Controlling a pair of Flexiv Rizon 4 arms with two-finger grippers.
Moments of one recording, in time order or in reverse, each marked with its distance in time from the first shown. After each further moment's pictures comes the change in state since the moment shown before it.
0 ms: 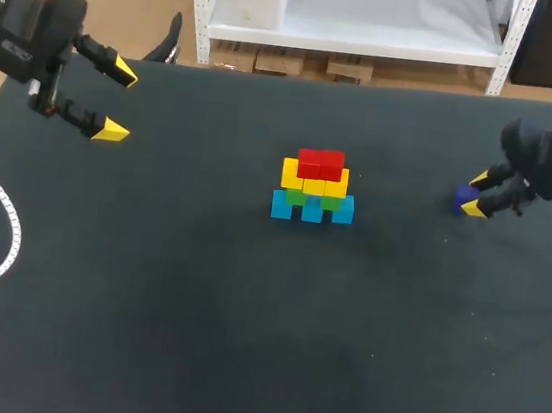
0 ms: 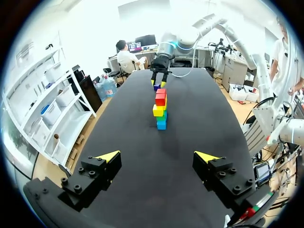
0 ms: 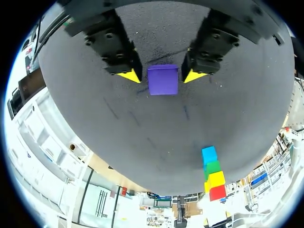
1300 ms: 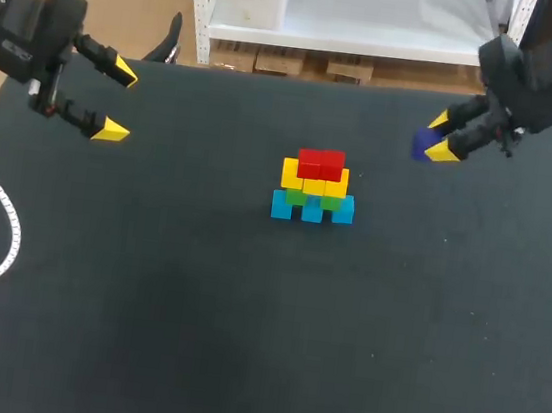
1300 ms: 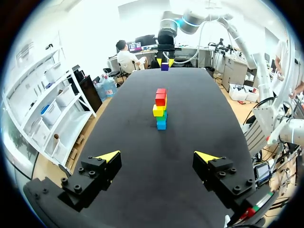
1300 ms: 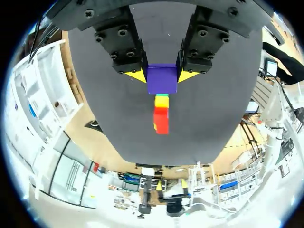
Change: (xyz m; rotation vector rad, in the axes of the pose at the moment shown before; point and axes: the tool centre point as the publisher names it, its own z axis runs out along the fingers) left arm 0.000 0.000 0.000 0.000 0.000 0.000; right arm -0.161 0.091 -0.082 -0.173 -0.107 -0.241
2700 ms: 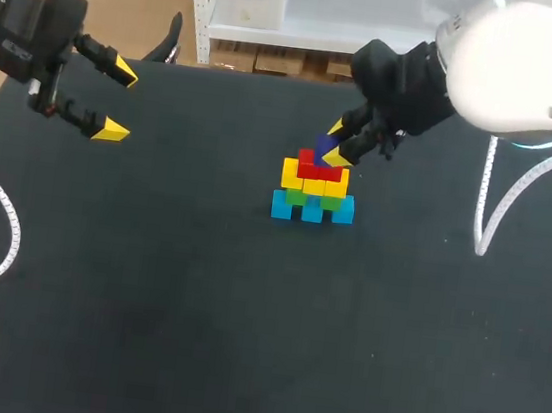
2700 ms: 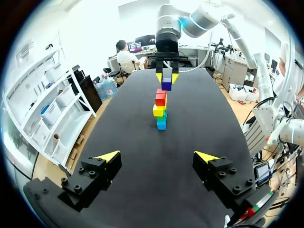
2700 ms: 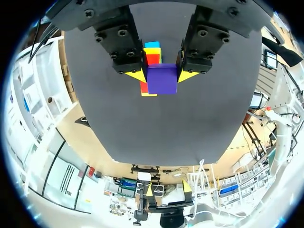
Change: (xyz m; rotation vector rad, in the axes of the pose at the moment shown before) left arm 0.000 0.000 0.000 0.000 0.000 0.000; right arm -0.076 0.010 0.097 -0.006 0.060 0.008
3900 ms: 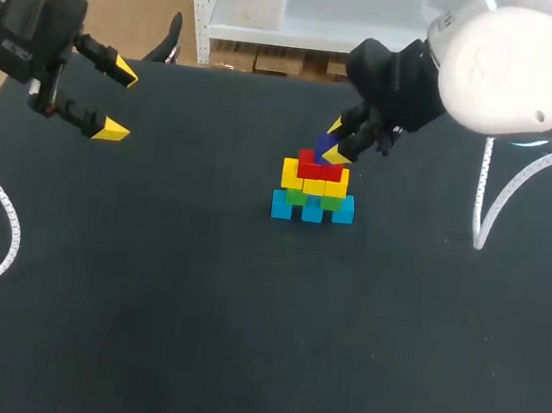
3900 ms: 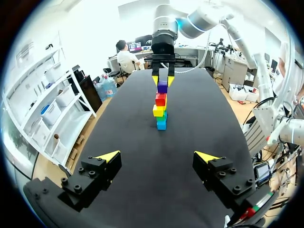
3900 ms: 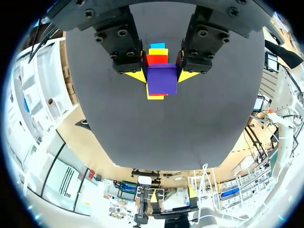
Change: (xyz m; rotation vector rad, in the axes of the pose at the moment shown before) left arm 0.000 0.000 0.000 0.000 0.000 0.000; right arm 0.007 -0.011 0.006 0.002 0.035 -0.002
